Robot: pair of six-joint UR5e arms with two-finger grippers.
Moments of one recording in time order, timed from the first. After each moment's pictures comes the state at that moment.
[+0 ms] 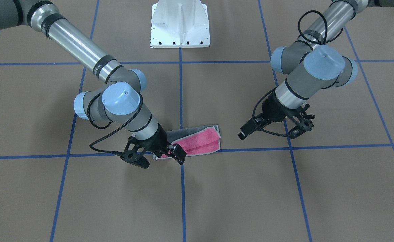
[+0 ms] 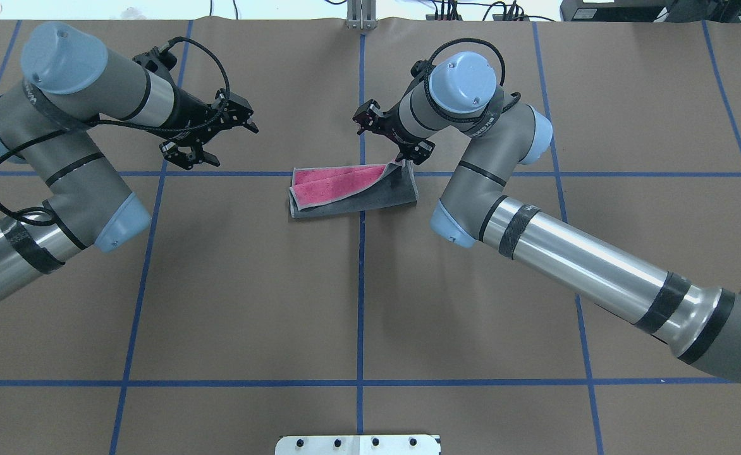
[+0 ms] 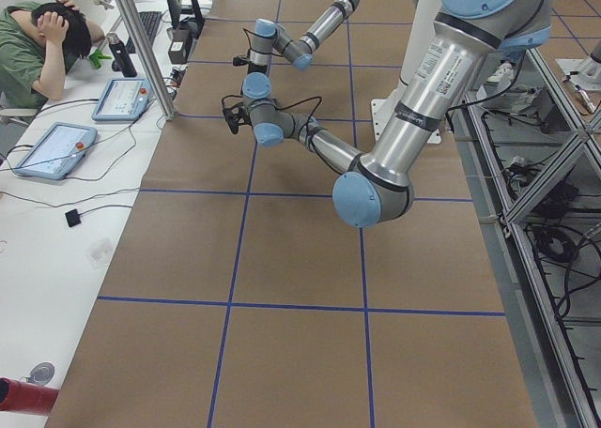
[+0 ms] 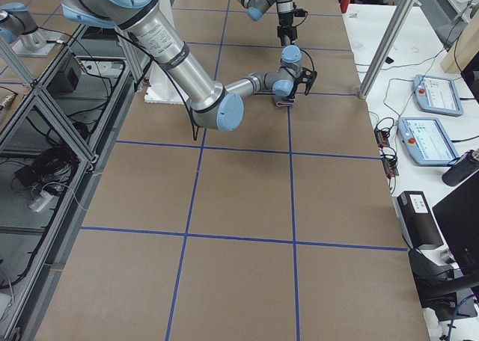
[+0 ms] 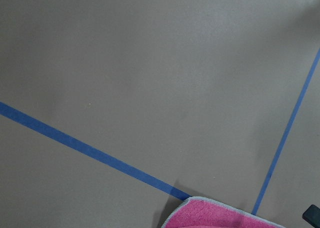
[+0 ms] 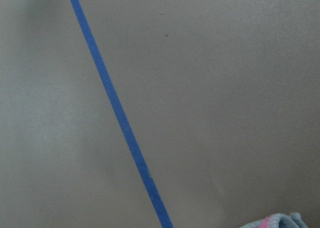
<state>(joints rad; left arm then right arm) -0.85 -2.09 -1.49 -2.25 -2.15 -1.72 0.70 -0.69 1.02 -0.79 1.94 1.70</state>
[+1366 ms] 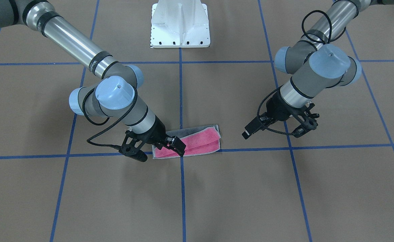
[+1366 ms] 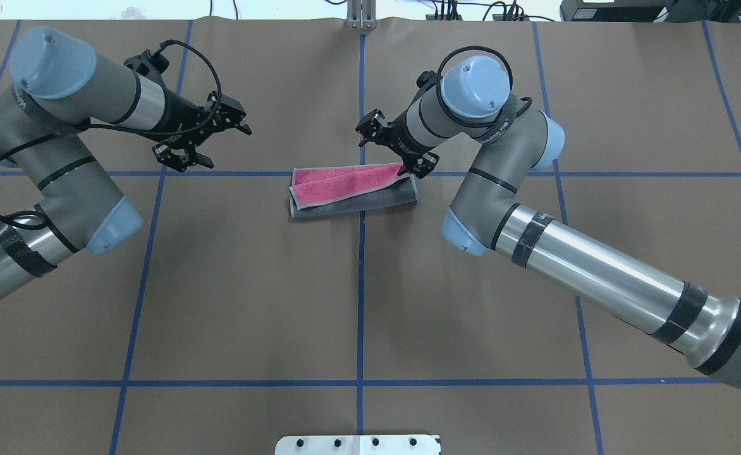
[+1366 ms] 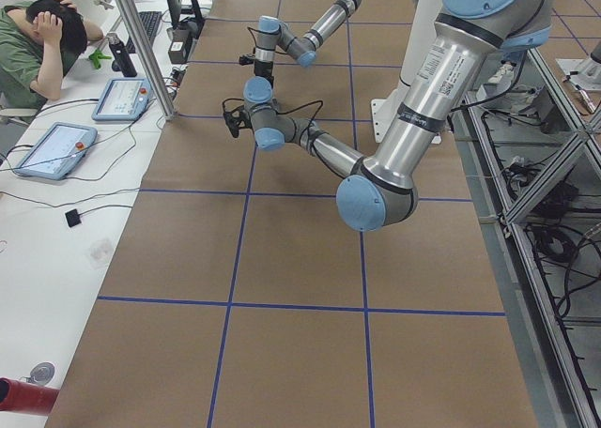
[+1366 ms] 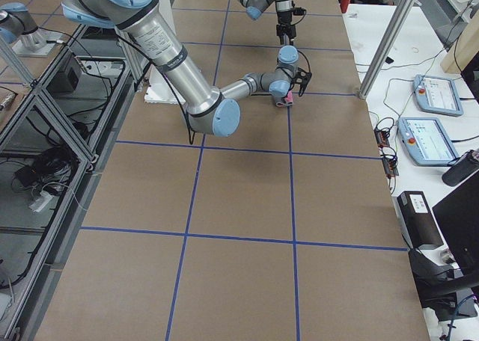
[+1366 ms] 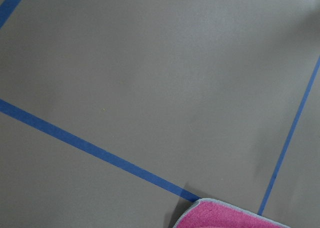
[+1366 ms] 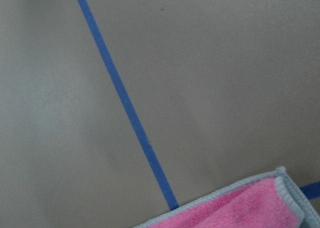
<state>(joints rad) -0.85 -2.07 -1.49 -2.27 -2.15 -1.72 0.69 -0.76 1.13 -0.82 2.02 1.76</state>
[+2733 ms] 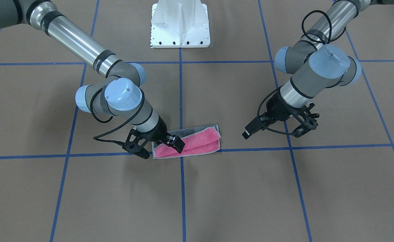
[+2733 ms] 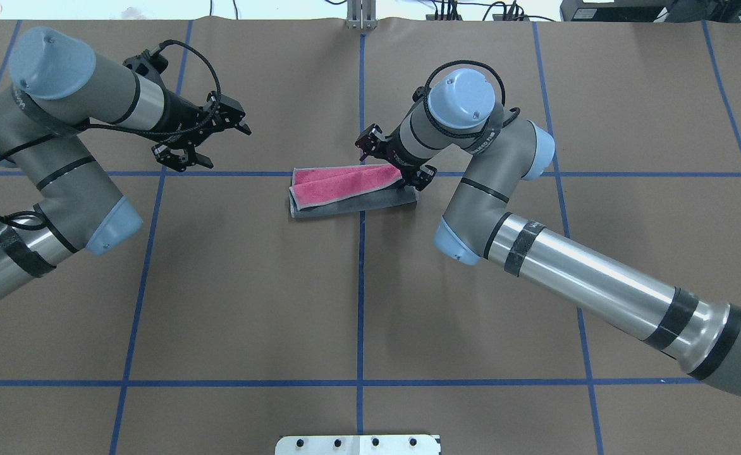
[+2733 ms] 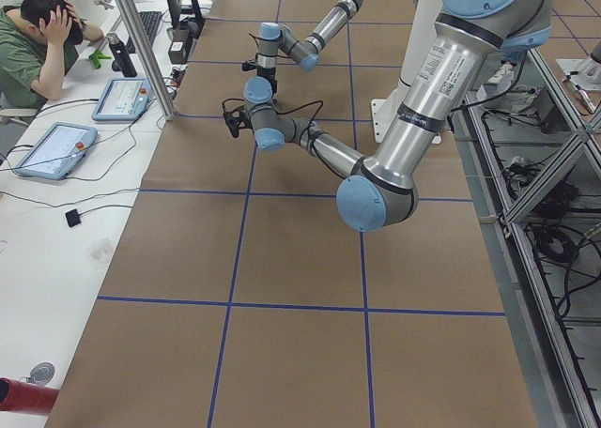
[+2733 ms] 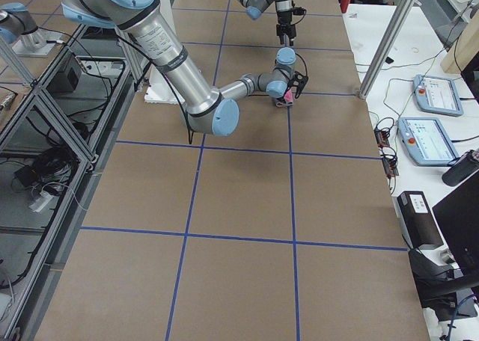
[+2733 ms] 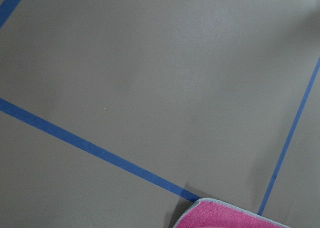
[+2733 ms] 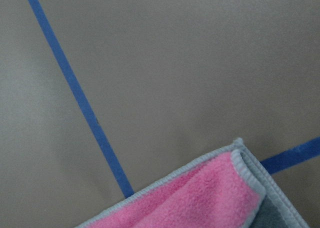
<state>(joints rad) -0.85 -2.07 -1.49 -2.27 -2.15 -1.72 0.67 -0.73 1.08 -0.87 2.01 1.75</state>
